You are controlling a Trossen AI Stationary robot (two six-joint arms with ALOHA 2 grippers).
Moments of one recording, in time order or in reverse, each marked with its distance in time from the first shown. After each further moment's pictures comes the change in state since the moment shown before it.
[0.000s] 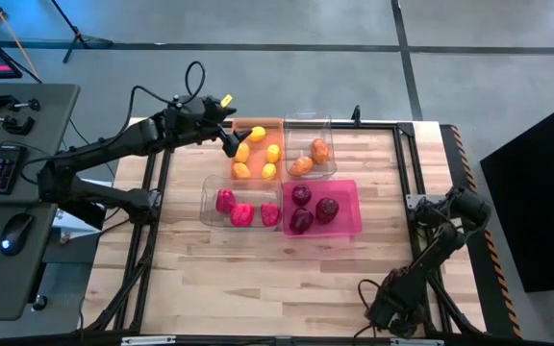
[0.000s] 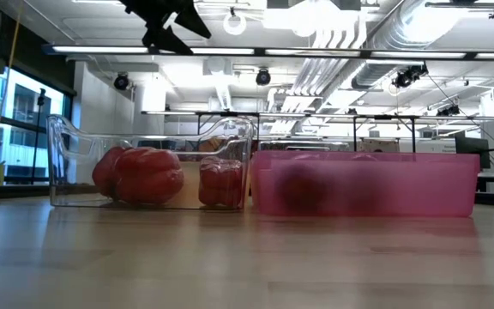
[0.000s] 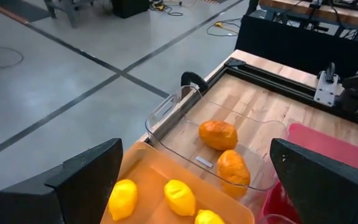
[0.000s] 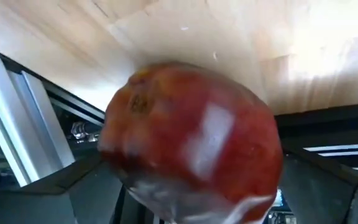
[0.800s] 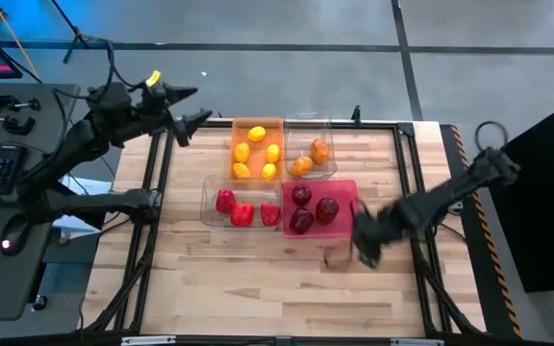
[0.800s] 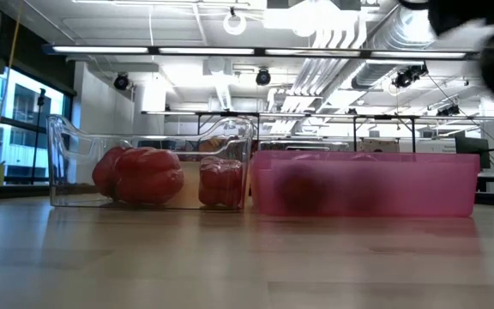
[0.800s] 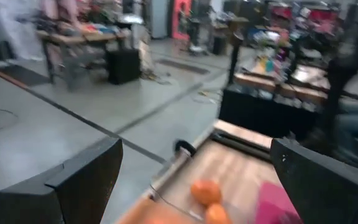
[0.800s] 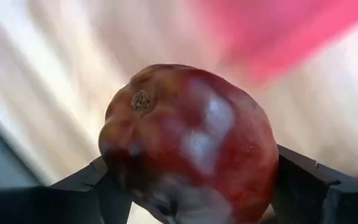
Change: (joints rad) left arm 0.107 -0.288 0.098 -0.087 0.136 0.038; right arm -0.470 -0.498 0.107 -0.463 0.704 -0.354
